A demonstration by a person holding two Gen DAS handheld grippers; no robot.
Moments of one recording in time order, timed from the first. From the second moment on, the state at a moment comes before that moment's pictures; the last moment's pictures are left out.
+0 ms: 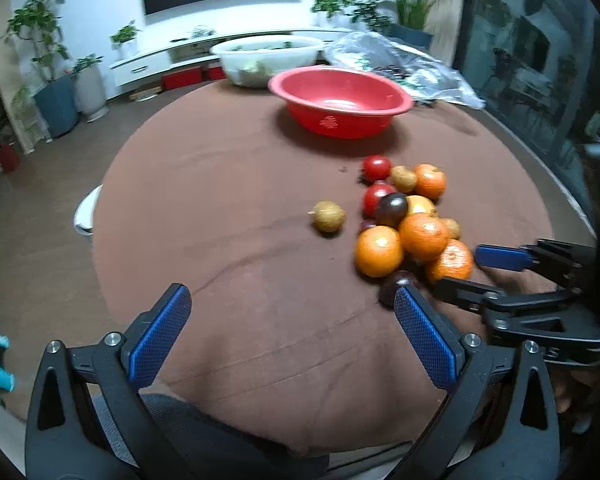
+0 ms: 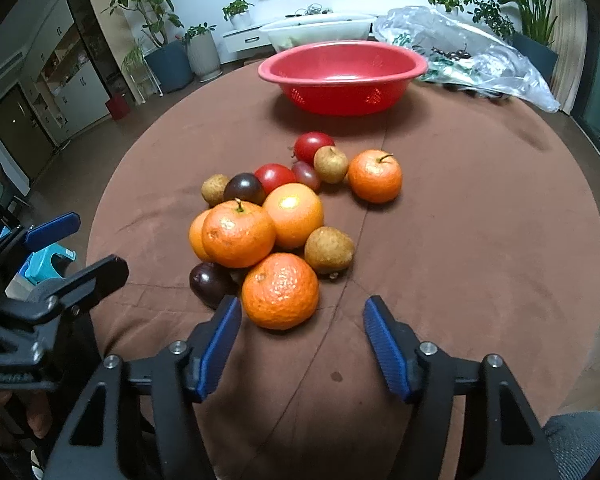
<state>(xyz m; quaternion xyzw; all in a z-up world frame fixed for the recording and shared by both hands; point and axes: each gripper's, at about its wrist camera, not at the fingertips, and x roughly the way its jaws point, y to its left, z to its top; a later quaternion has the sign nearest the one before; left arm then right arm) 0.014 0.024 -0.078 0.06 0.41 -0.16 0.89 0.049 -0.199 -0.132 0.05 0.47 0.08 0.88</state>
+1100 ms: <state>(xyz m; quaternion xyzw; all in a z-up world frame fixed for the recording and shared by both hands) 0.028 -0.034 -0.115 0.06 0.45 -0.27 0.85 0.035 -0.259 -0.127 0.15 0.47 0.11 0.87</state>
